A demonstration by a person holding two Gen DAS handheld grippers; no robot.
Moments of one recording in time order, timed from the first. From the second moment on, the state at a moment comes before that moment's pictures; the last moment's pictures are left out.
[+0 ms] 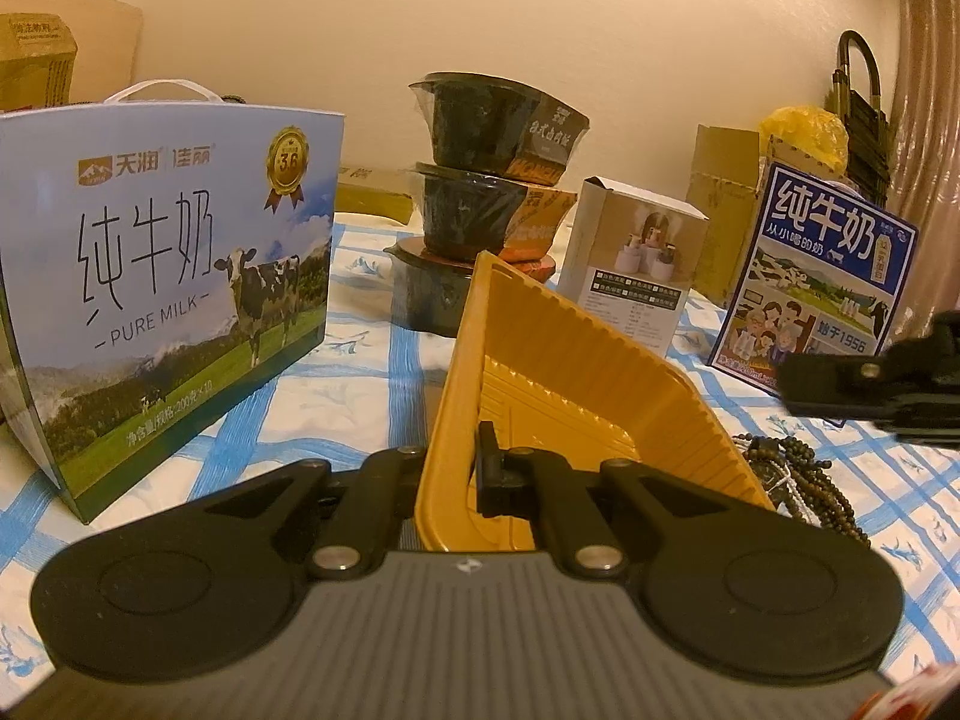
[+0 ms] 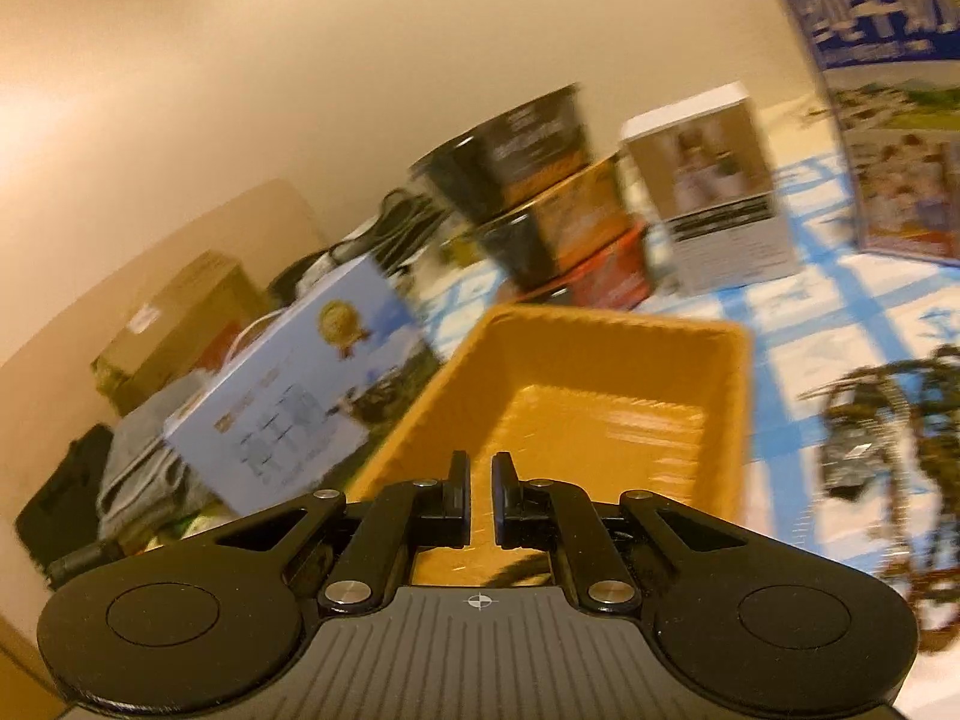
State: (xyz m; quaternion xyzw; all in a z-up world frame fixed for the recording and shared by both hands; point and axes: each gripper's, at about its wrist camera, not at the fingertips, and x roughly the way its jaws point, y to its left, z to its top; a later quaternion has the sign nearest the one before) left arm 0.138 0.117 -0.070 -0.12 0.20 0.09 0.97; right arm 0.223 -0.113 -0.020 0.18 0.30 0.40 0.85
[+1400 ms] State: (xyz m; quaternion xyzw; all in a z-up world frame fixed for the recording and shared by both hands) left arm 0.139 0.114 -0.069 -0.10 0.20 0.09 0.97; right arm 0.248 -0.171 -0.103 -0.03 0.33 0.20 0.92
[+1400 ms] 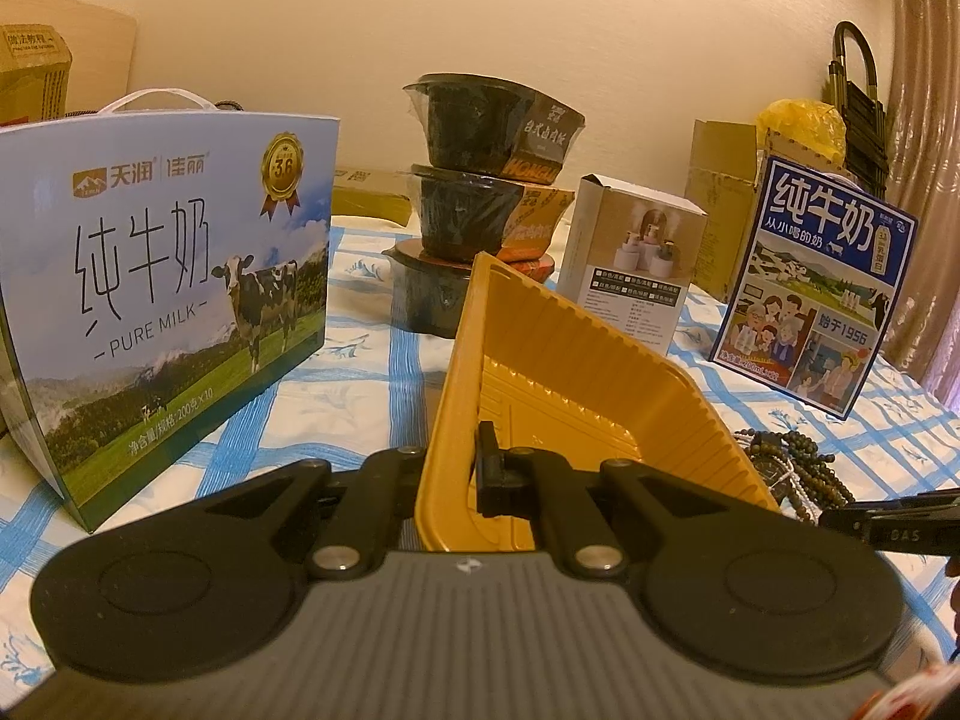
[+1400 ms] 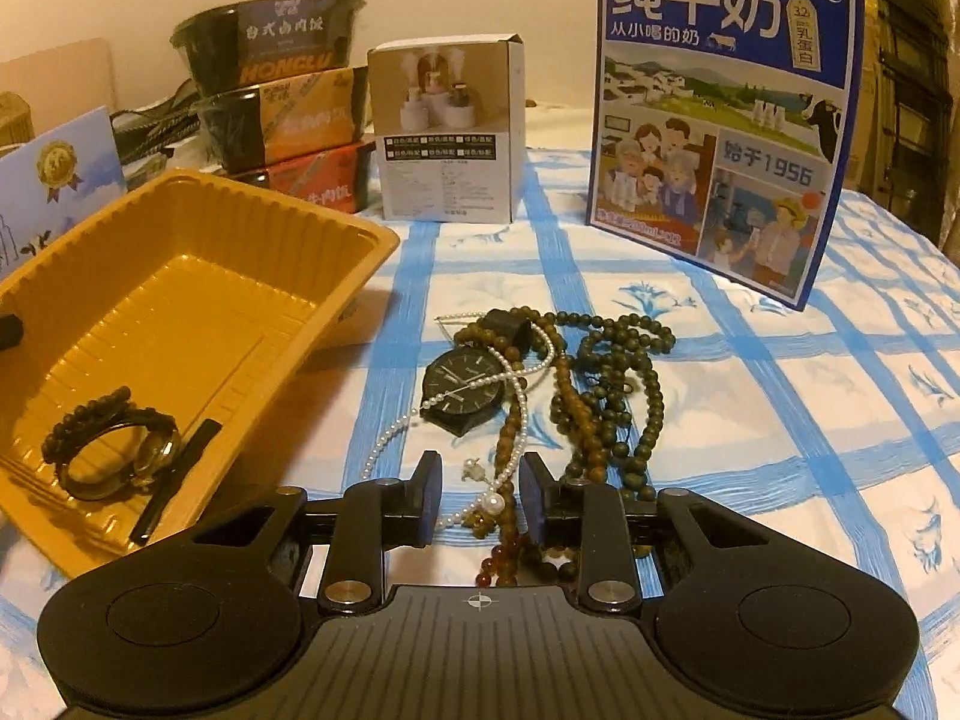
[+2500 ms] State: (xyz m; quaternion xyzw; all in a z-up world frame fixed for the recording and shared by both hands) left arm 0.138 0.114 -0.071 -0.10 0.20 0.09 0.97; right arm 0.236 -0.132 -0.063 0.06 0.29 0.32 0.90
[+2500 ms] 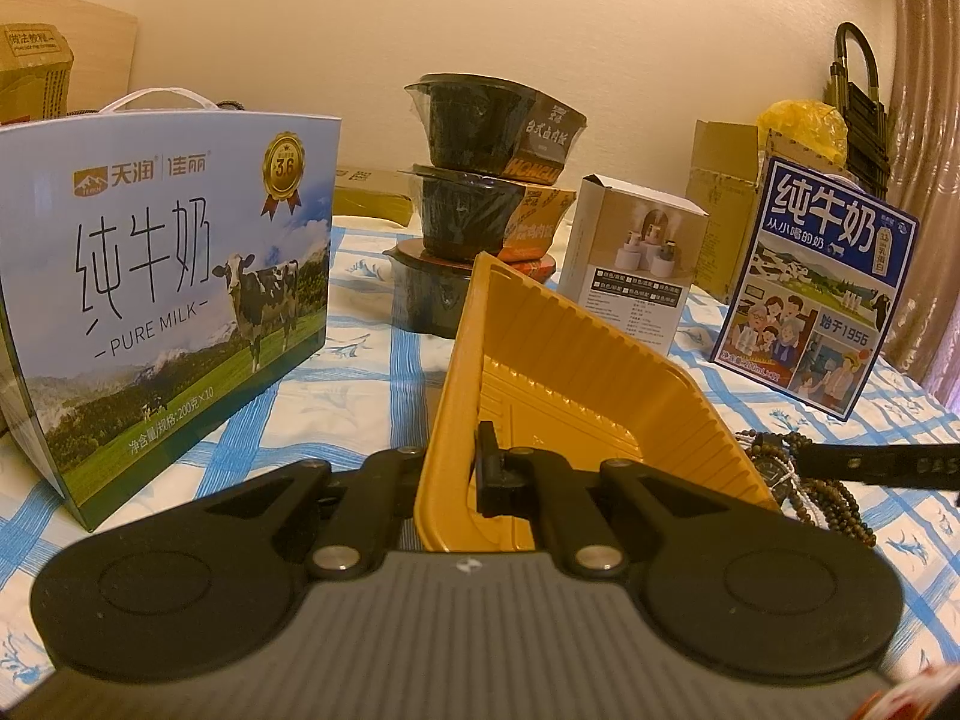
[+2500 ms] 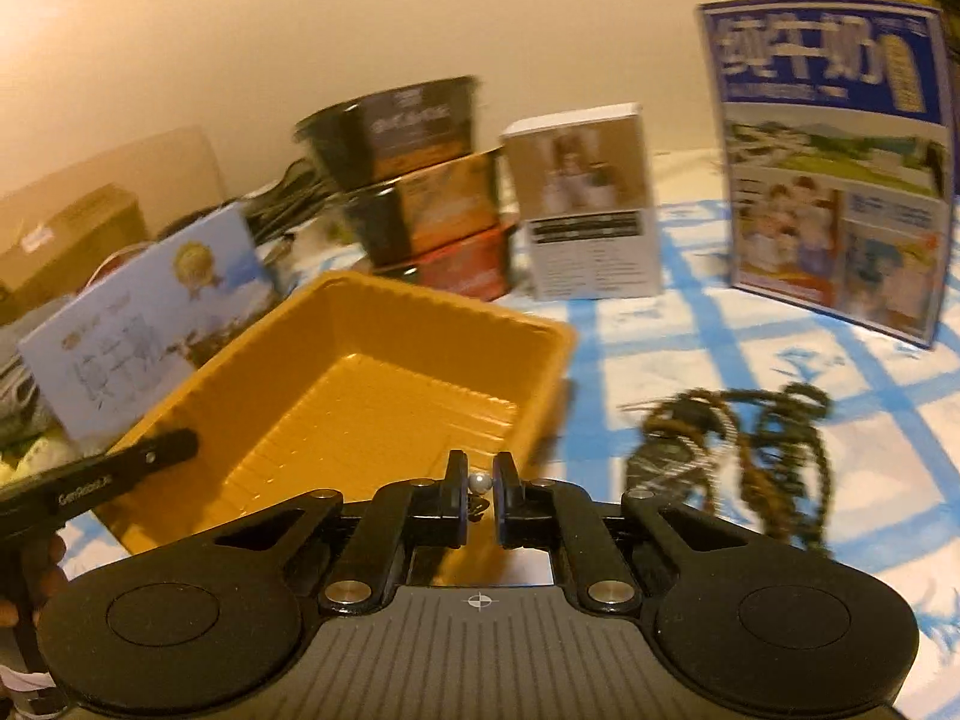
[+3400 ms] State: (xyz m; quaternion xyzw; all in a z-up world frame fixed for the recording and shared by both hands) left arm 0.138 0.113 -0.070 -0.10 0.20 0.09 0.97; right arm 0.221 -0.187 -0.086 0.05 0.32 0.24 0.92
